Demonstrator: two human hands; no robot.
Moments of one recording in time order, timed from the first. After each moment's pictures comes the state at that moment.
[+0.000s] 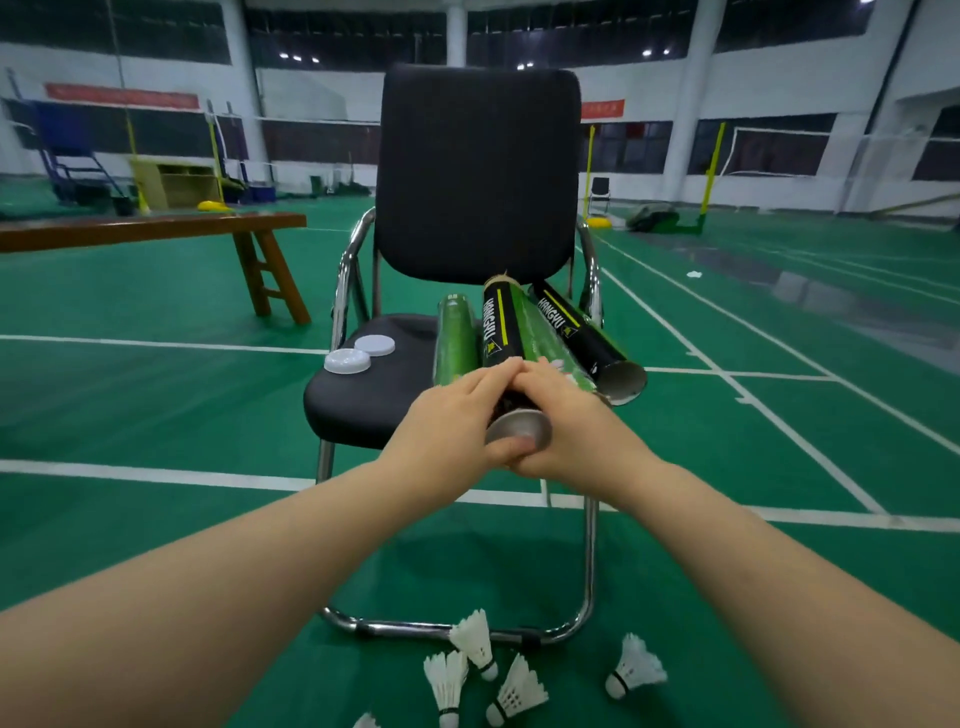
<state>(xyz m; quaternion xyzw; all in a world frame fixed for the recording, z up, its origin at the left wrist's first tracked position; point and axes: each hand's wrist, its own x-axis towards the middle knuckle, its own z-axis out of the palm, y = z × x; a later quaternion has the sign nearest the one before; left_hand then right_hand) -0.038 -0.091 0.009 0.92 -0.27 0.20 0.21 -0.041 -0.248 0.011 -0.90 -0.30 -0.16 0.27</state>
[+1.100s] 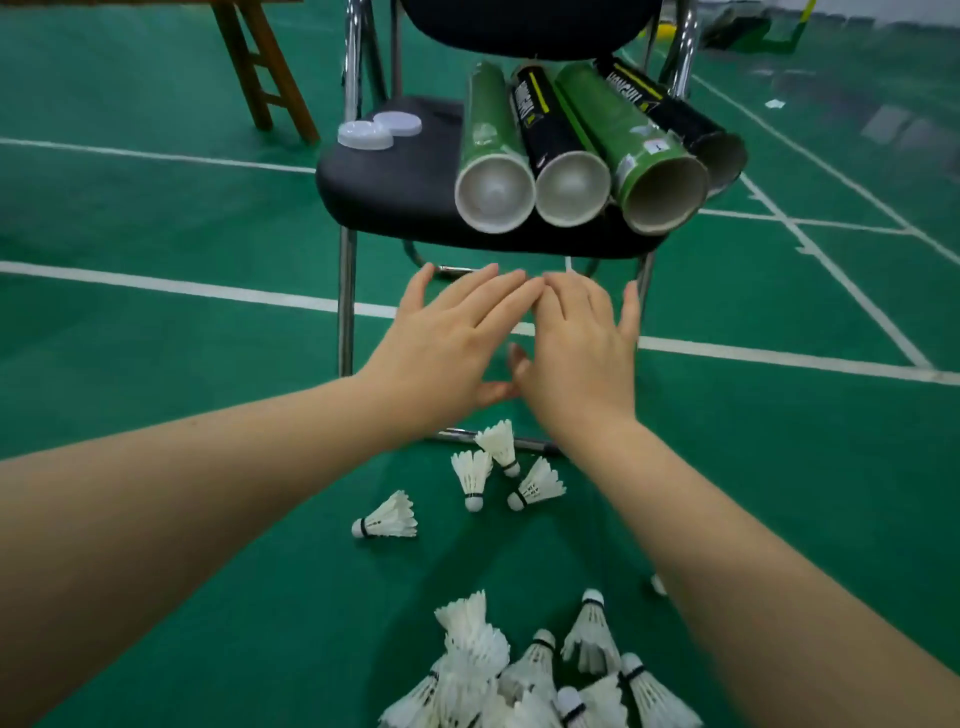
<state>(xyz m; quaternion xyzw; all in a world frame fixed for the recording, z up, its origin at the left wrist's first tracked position) -0.075 -0.050 -0.110 0.92 -0.30 0.26 0.04 -0.074 -0.193 -0.128 -0.93 -0.10 -0.34 0.11</state>
